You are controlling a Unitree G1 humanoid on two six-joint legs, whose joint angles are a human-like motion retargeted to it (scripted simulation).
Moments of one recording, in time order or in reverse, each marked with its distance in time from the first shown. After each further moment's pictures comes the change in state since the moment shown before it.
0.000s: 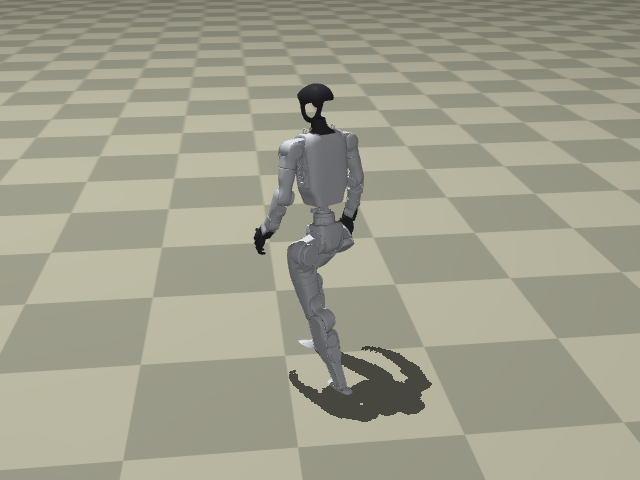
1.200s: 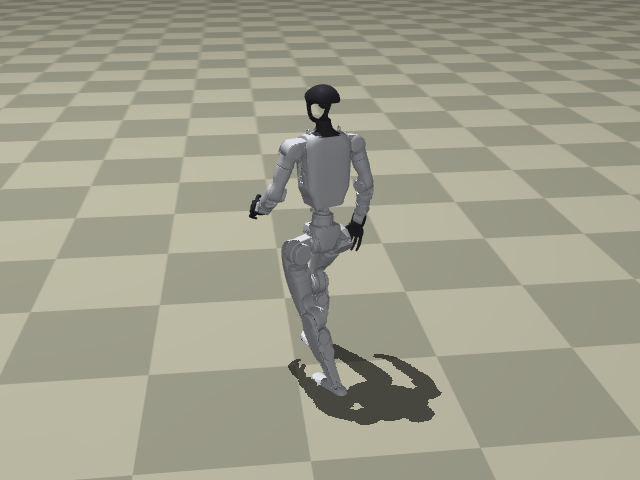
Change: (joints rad) left arm -0.119 0.073 -0.071 -0.235 0.113 -0.073 0.158; right arm 0.154 0.024 0.041 -0.089 -0.214 -0.027 -0.203; waist -0.007 -0.001 0.044; left_leg 0.065 0.006 0.099 0.122 -0.159 0.057; right_leg 0.131 -0.109 -0.180 -0.033 -0.180 -0.014
